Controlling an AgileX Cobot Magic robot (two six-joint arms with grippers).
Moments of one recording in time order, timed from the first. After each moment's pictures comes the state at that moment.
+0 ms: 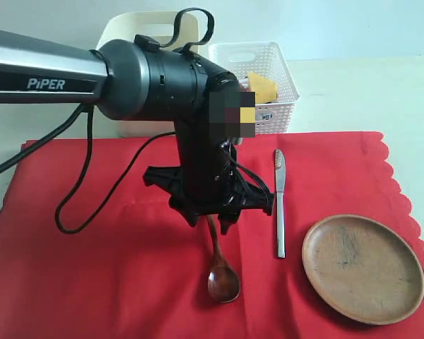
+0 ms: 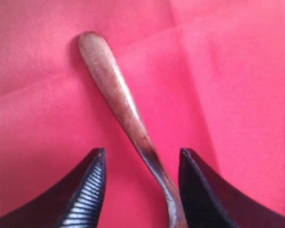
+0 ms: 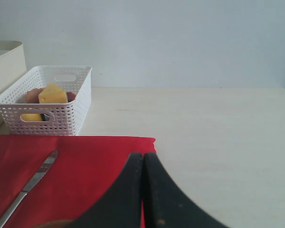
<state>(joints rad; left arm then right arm) -0.87 2.14 -1.51 -0.03 0.99 -0.51 0.03 0.01 0.00 0.03 0.26 -0.03</state>
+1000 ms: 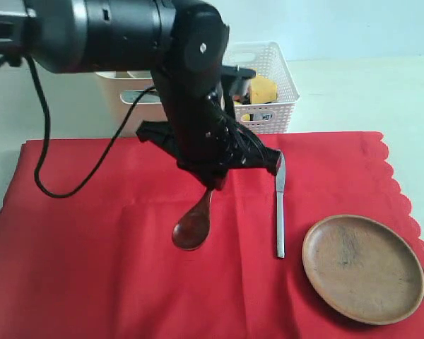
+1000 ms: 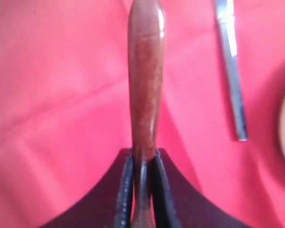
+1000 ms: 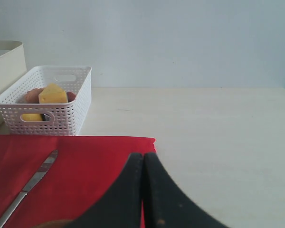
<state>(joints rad) -0.87 1.96 -1.51 0.01 0.98 -0.44 0.03 0.01 0.00 0.03 0.26 -0.03</state>
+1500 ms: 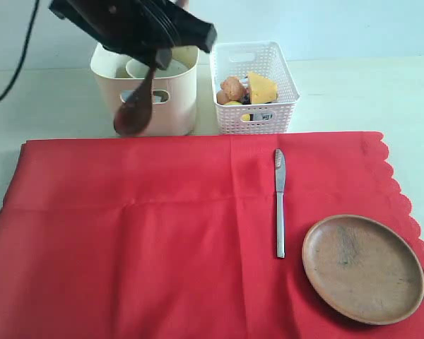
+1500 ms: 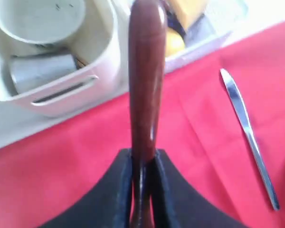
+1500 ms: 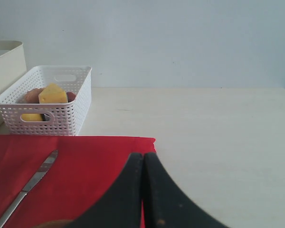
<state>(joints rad) -0.73 1.67 -1.51 0.22 0.92 -0.38 0.03 0.01 0.00 0.03 0.26 -0.03</state>
